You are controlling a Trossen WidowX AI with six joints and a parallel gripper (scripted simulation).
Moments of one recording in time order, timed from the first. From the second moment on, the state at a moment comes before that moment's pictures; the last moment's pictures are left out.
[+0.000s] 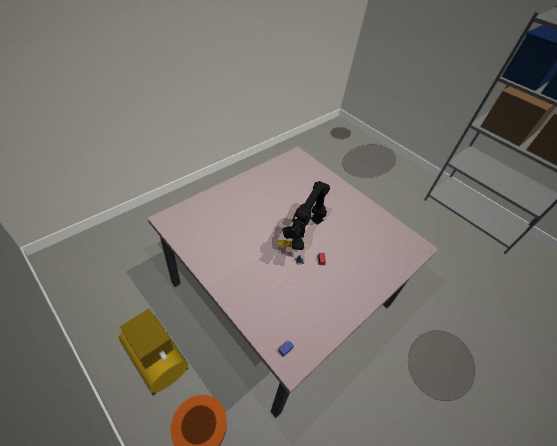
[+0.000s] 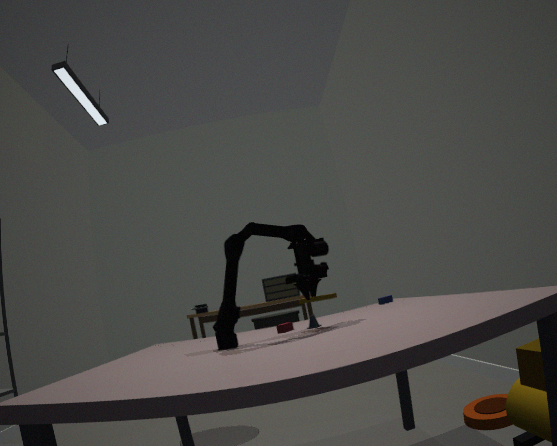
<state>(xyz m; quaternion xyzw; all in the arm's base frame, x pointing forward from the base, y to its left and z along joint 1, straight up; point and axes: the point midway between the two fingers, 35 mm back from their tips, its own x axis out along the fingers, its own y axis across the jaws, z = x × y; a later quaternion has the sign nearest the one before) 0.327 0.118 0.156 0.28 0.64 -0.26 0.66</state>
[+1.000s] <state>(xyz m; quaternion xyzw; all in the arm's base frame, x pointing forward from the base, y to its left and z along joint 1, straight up) 0.305 0.185 0.146 0.21 0.67 -0.19 0.69</state>
